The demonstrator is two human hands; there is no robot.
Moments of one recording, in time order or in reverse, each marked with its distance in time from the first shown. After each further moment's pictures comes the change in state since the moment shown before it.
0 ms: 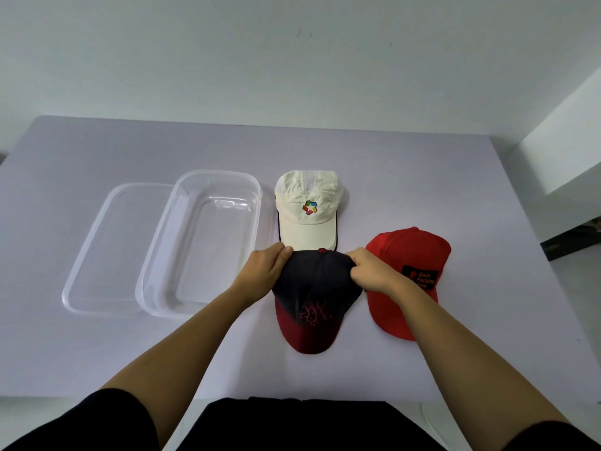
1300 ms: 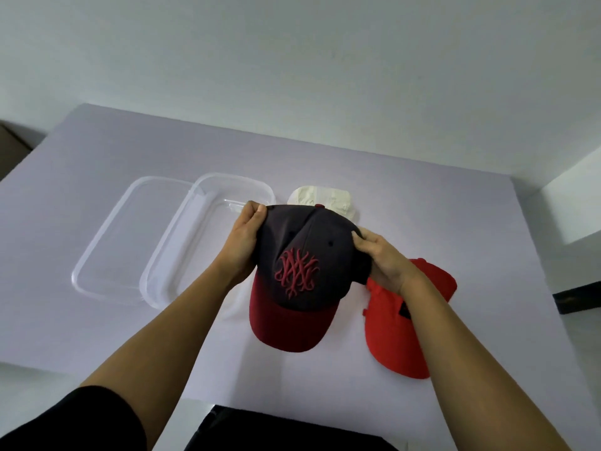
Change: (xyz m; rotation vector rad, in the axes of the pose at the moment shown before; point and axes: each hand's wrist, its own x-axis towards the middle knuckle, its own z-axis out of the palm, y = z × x) left_hand 0.014 0.030 -0.050 -1.023 0.261 -0.169; right_hand -0.008 -0.049 -0.044 0.779 -0.151 -0.171
